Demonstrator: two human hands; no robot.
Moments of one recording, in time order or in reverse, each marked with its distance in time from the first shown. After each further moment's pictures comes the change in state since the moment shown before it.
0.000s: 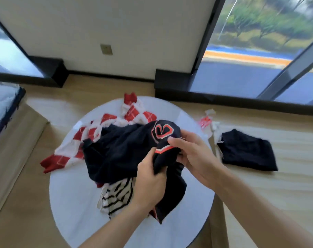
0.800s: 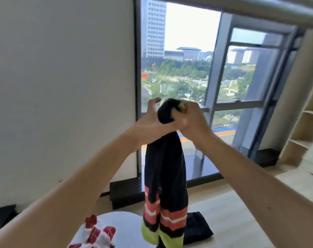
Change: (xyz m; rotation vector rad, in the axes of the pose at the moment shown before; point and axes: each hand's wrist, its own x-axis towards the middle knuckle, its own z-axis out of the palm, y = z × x) left_hand -0.120 0.620 -0.015 0.157 -0.646 0.582; right_hand -0.347 -0.462 0.047 -0.648 0.723 -0.944
